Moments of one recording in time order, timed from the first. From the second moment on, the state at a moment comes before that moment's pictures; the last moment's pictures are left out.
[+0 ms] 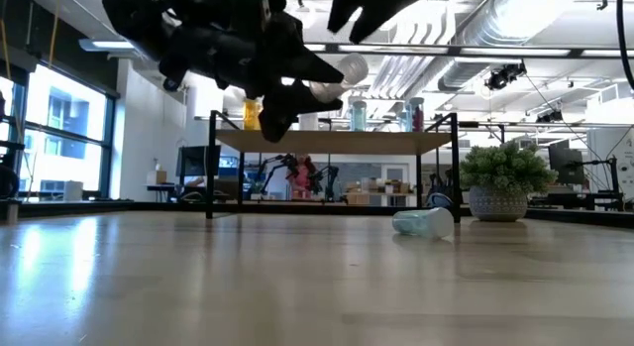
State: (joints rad) left arm 0.14 1.64 0.75 0.54 0.26 -0.44; right arm 0.36 1.88 1.75 -1.01 0.54 -0.44
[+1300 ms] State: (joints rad) left arm 0.16 1.64 0.75 0.87 0.24 -0.04; right arm 0.06 1.53 1.75 -0.77 0.19 0.21
